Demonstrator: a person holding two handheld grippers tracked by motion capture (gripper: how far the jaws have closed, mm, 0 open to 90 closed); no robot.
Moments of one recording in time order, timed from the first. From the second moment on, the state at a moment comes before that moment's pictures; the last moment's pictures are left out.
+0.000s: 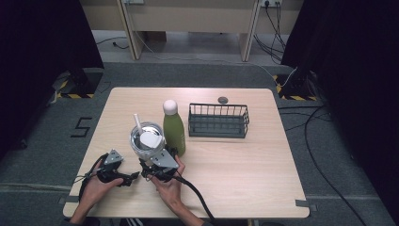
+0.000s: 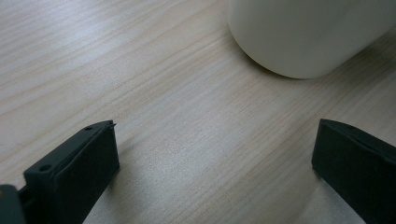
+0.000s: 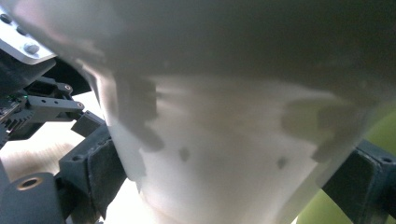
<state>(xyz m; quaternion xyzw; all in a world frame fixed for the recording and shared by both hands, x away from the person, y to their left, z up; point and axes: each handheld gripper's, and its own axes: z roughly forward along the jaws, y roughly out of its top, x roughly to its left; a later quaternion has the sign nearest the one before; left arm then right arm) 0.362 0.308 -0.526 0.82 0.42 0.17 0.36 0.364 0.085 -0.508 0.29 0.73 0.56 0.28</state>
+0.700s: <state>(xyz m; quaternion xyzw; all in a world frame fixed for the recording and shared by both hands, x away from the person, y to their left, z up) 0.362 0.308 -0.526 0.82 0.42 0.17 0.36 0.352 0.065 -0.496 0.27 0.73 0.56 0.26</state>
